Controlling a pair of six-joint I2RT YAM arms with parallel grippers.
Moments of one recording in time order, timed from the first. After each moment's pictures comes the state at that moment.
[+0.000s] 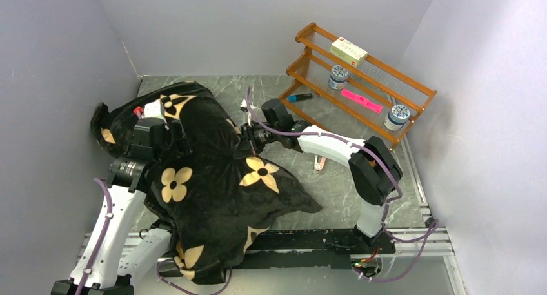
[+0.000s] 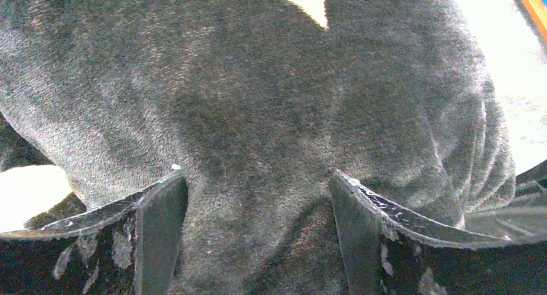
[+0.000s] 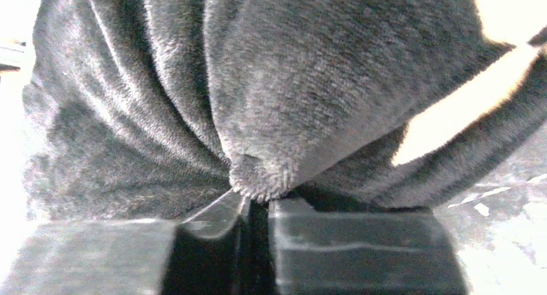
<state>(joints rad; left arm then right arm) -0.20 0.83 1.01 -0.83 -0.25 -0.40 0.77 1.81 1.27 -0.03 -0.74 0.44</state>
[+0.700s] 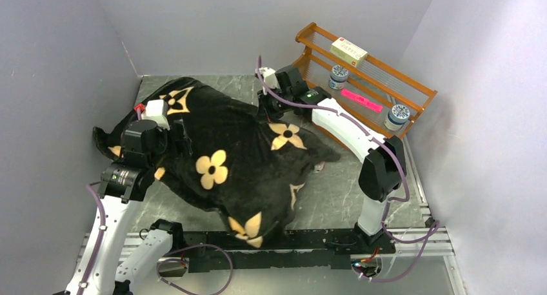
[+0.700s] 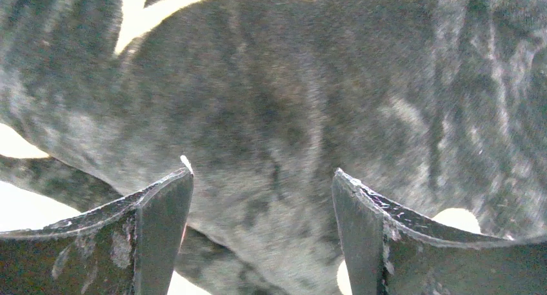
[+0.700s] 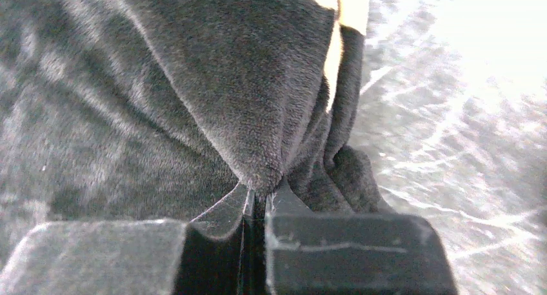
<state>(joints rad) -0.20 0.76 1.04 -0.81 -0.16 -0.26 0.64 1.82 1.68 -0.54 -0.39 0.10</state>
